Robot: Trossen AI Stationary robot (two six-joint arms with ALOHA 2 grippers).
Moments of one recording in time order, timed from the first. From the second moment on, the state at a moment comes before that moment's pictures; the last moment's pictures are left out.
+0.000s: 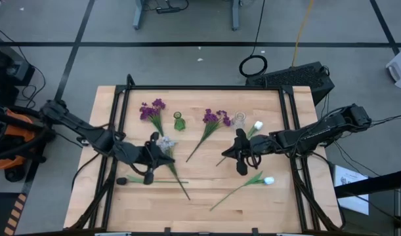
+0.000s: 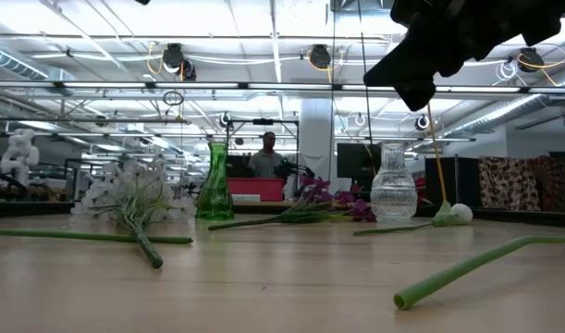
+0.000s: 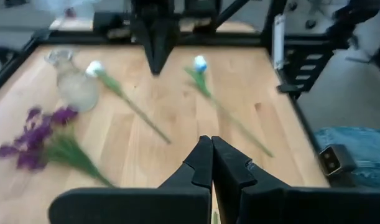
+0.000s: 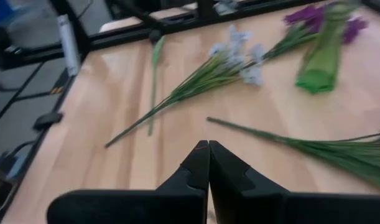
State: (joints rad) left arm -0.48 1.12 0.95 -0.34 -0.37 -0.27; right arm 0.23 1.23 0.62 0.17 0.19 0.34
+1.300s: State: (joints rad) left arm -0.48 1.53 0.94 -0.59 -0.42 -1.66; right arm 0.23 1.39 0.62 0.29 0.31 0.36
